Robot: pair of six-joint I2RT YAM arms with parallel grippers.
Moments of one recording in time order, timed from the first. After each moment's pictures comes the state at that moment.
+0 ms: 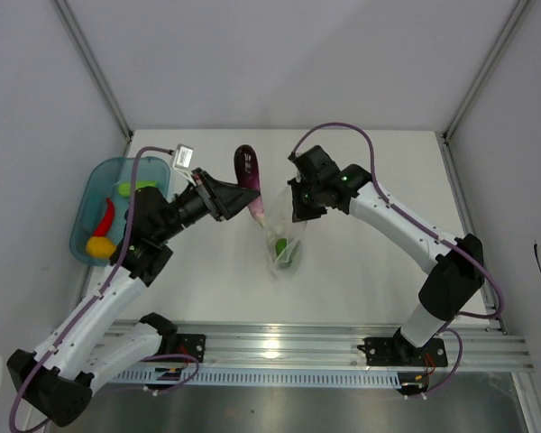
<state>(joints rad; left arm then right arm) -0.46 0.87 0.87 0.13 0.48 -0.75 0.72 1.65 1.57 -0.86 -0.05 0.44</state>
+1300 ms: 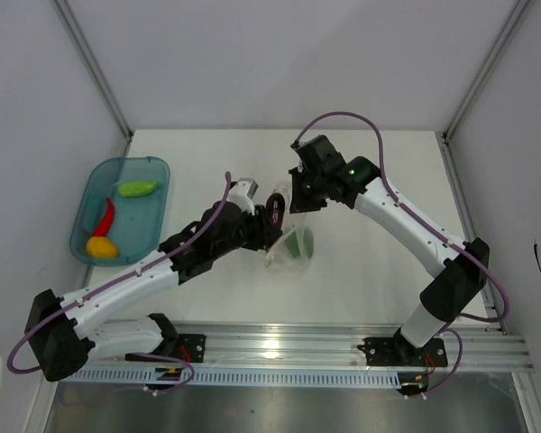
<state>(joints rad) -0.84 1.10 0.84 -0.18 -0.08 -0.60 0.72 1.64 1.67 -0.91 -0.06 0.50</state>
